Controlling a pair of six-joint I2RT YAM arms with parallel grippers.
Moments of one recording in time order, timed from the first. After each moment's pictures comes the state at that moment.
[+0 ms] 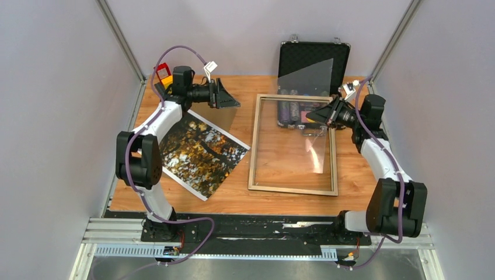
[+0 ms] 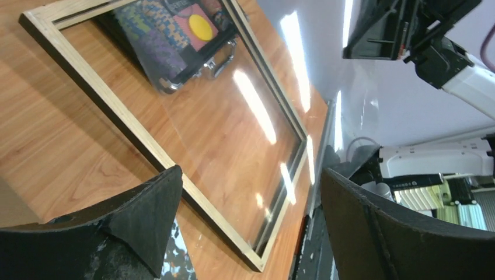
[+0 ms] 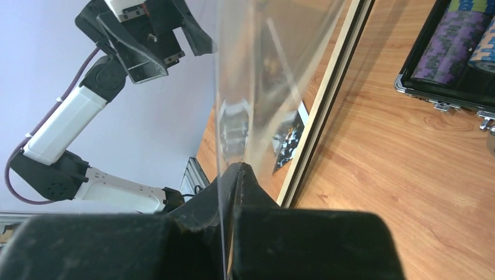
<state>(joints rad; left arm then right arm) -0.18 1.78 1.39 -0.02 1.11 -0.42 -0.11 1.35 0.90 0.18 -1.04 0.77</state>
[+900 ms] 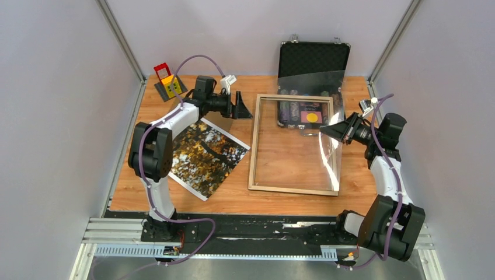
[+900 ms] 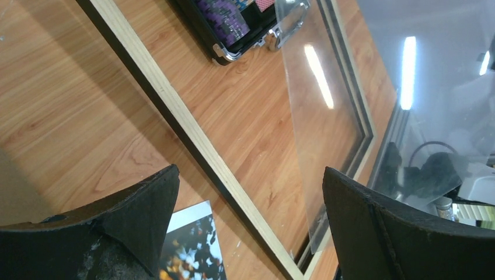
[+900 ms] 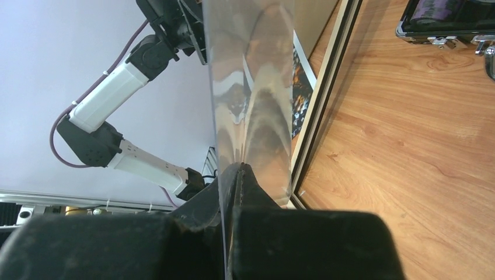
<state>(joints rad) -0.30 1.90 1.41 -0.15 0.86 -0.27 -0.35 1.18 0.72 0.16 -1.27 0.79</state>
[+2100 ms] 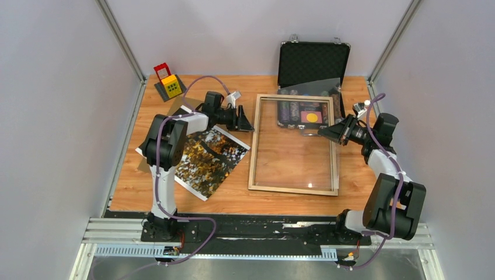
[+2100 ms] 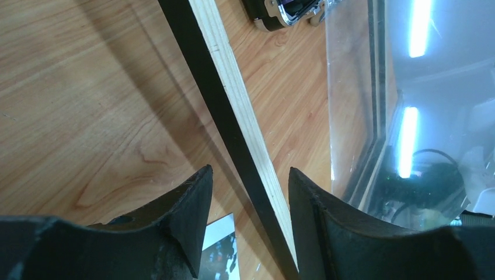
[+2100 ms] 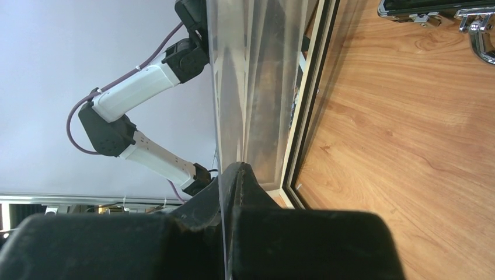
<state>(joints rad) -0.33 2.10 1.33 0.07 0.86 -0.41 -0.33 1.34 0.71 0.23 -1.30 0.80</state>
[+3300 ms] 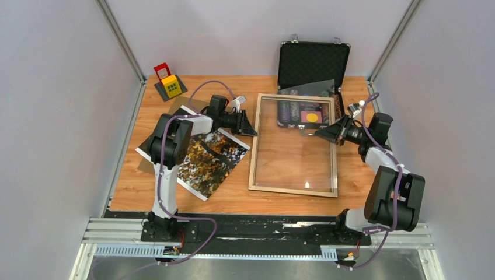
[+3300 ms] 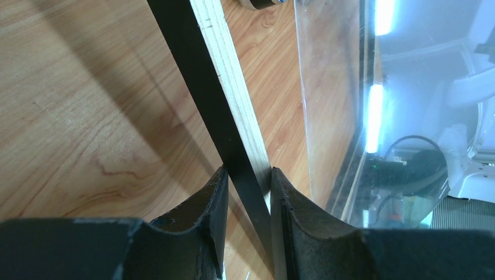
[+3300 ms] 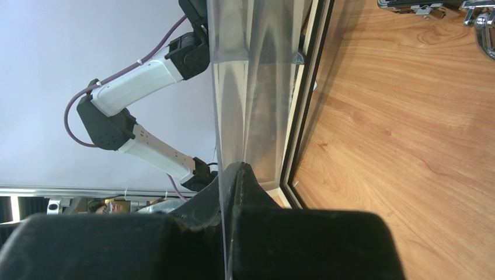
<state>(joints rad) -0.37 2.16 1.33 0.11 0.92 -0.45 -0.30 1.41 0.71 0.26 -1.30 0.79</state>
